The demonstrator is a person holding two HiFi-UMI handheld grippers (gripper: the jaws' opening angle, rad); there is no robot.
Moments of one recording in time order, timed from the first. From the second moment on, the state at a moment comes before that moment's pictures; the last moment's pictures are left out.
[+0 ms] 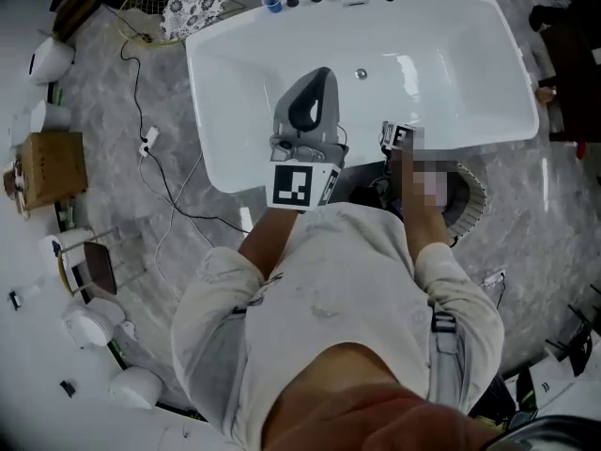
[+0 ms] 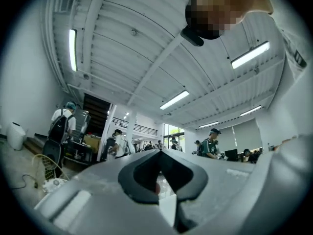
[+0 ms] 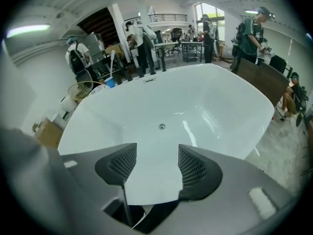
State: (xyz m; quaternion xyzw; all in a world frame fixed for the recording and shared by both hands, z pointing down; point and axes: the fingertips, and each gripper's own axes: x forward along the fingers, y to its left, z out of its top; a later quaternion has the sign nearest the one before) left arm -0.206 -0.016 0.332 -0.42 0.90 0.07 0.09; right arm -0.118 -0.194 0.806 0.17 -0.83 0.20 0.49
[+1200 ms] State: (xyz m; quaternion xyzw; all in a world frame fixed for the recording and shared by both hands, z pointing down) left arm -0.242 0.208 0.336 -0.26 0.96 0.06 0.10; right arm -0.243 0.027 0.761 -0.02 -0.89 0.11 0.44
